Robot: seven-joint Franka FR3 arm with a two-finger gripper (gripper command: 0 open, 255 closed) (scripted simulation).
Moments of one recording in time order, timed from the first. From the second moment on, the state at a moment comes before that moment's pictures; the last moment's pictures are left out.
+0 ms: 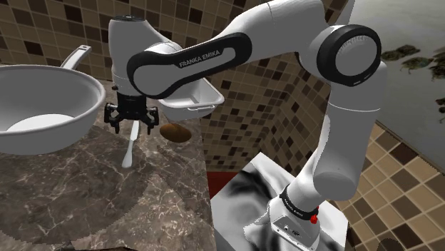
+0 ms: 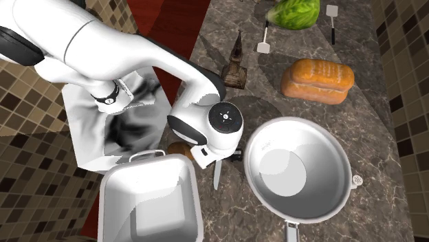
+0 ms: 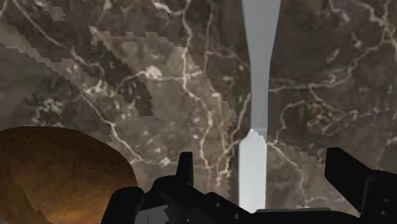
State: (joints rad) arm 0.12 0.38 0.46 -1.80 -0.20 2.12 1.30
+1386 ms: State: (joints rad) arm 0.12 0.39 0.46 -1.80 -0.20 2.13 1.30
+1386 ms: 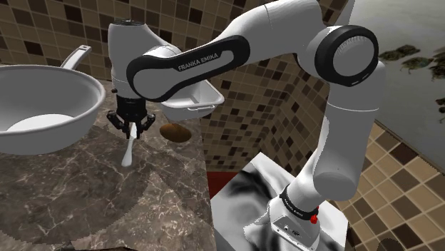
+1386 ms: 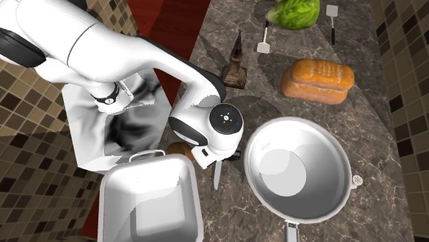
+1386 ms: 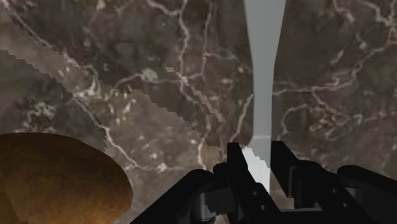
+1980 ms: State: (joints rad) arm 0.11 0.34 0.47 -1.75 -0.17 2.04 1.28
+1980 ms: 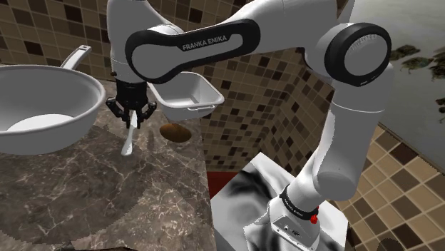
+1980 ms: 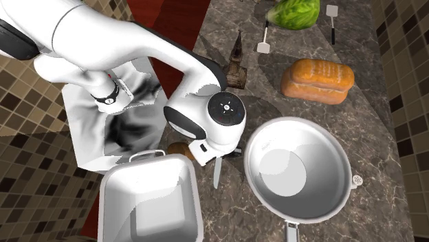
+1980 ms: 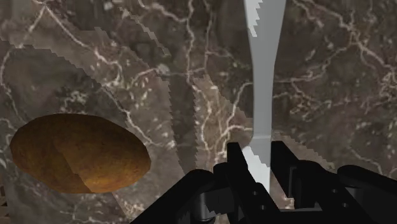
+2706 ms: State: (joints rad) arm 0.11 0.30 0.49 -1.66 -0.15 1.90 1.26
